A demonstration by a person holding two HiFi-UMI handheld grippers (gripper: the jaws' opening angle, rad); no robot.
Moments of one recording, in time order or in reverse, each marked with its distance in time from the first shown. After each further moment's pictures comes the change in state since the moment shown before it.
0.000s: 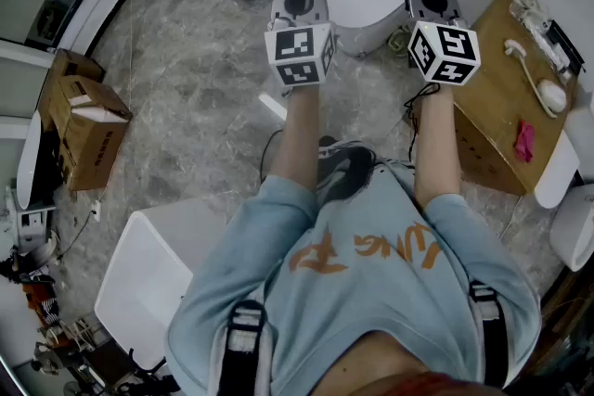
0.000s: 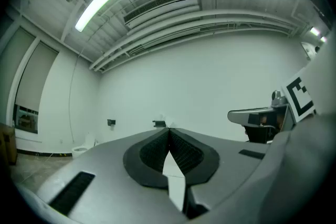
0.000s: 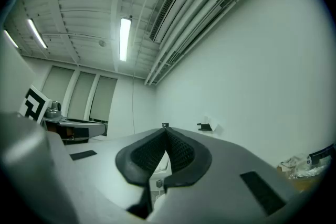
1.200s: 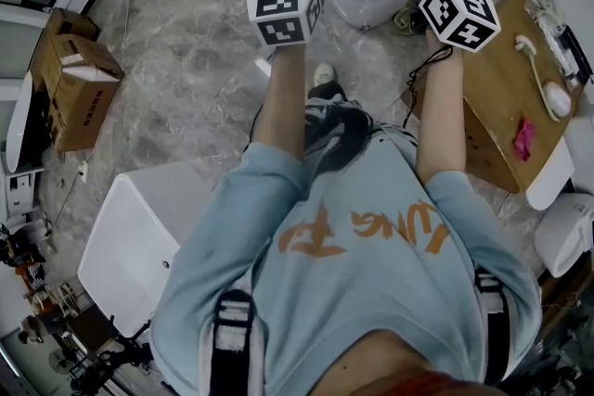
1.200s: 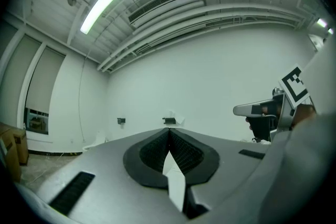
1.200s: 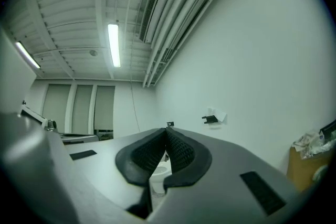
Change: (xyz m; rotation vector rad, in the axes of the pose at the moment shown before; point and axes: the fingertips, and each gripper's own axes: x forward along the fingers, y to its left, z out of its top) left arm 0.005 0.051 -0.003 0.012 0.016 0.081; right arm 0.041 -0.003 0.000 0.171 0.002 0.016
